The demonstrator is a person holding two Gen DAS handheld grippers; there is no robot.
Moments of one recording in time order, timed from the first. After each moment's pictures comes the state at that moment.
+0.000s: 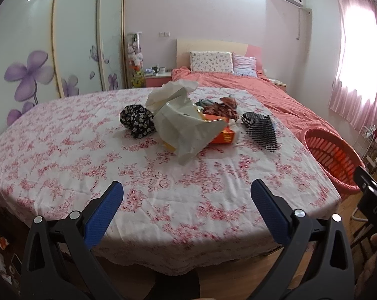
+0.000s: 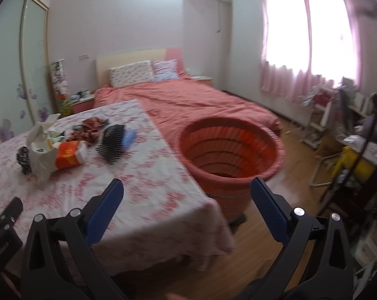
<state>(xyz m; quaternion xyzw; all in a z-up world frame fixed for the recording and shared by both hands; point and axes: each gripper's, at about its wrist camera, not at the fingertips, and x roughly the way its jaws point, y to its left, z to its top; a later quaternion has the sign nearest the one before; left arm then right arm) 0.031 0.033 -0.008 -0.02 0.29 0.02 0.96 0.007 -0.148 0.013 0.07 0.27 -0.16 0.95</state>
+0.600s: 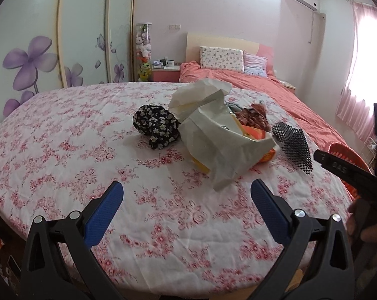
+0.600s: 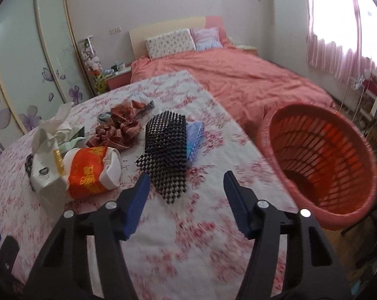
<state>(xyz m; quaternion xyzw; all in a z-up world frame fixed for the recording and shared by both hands) 0.086 0.084 -0.014 -0.05 0.31 0.04 0.95 0.169 -0.119 -0.027 0.11 0.36 -0.05 0.92</state>
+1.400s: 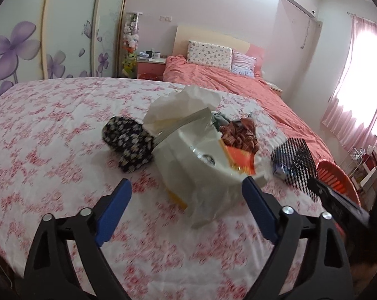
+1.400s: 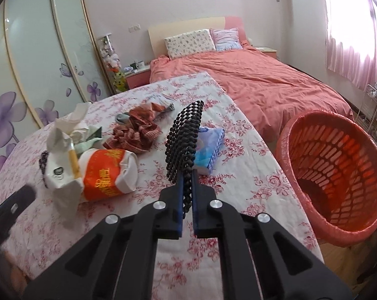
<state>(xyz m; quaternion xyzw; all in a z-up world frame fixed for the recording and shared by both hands) 0.144 0.082 -0.002 -0.09 0.33 -0.02 0.94 0.166 -0.118 -0.013 0.10 0.35 0.01 0.93</state>
